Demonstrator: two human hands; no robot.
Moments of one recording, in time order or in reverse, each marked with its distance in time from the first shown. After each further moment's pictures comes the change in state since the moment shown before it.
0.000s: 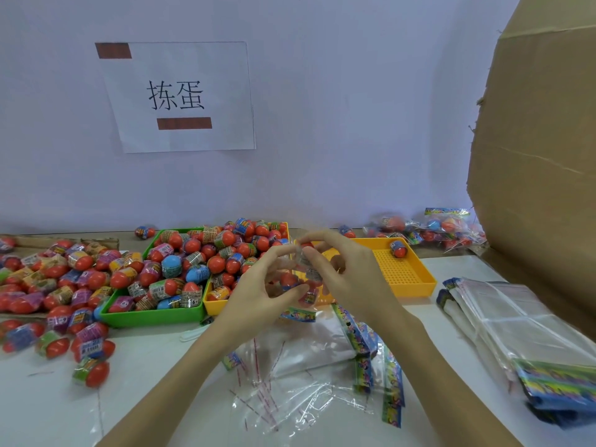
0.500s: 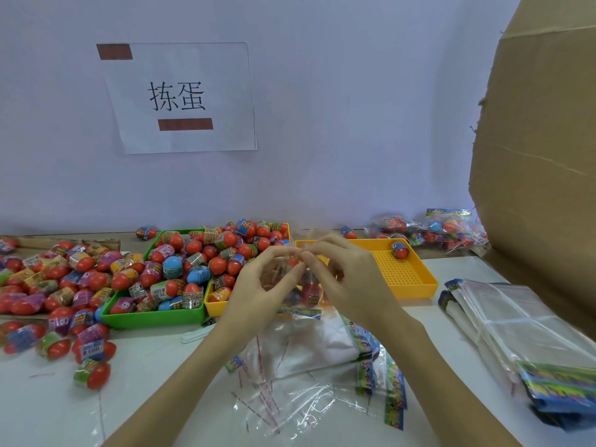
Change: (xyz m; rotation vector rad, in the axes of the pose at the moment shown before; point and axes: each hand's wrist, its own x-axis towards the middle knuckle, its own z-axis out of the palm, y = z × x) left_hand -0.001 0.010 0.006 -0.150 0.135 0.014; right_hand -0.001 -0.002 0.004 -0.132 0.058 -0.180
